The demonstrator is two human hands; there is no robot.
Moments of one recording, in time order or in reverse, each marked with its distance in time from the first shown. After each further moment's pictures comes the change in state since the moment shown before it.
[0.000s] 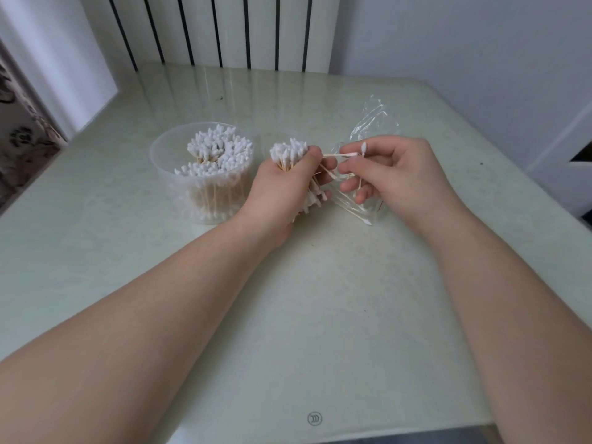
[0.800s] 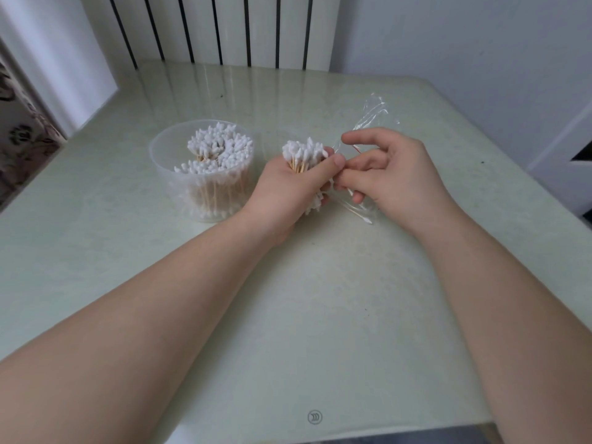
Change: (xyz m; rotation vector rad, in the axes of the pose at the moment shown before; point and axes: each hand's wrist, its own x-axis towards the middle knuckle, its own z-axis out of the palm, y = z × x) left_hand -0.006 0.003 -0.001 0.130 -0.107 0.066; right_hand -0.006 -0.002 0.005 -0.165 0.022 -0.005
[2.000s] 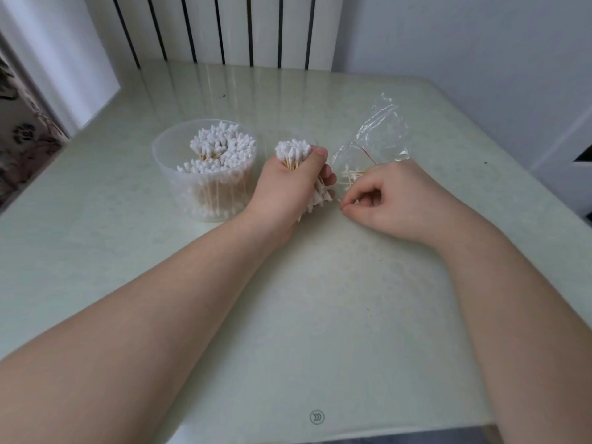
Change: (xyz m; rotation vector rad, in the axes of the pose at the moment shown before) left_hand 0.005 -0.002 0.004 -0.115 0.132 -0.080; right_hand -0.001 0.014 -0.015 -0.703 -0.230 -0.165
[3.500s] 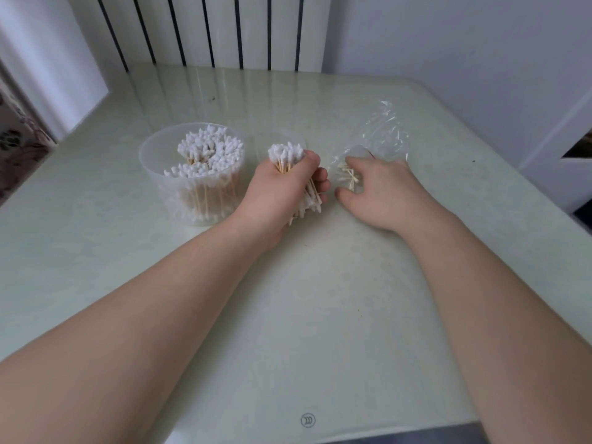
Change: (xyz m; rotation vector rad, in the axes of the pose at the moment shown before) left_hand -0.002 0.002 0.000 -0.020 -0.050 -0.045; right_hand 0.020 0.007 0.012 -0.324 0.080 0.159
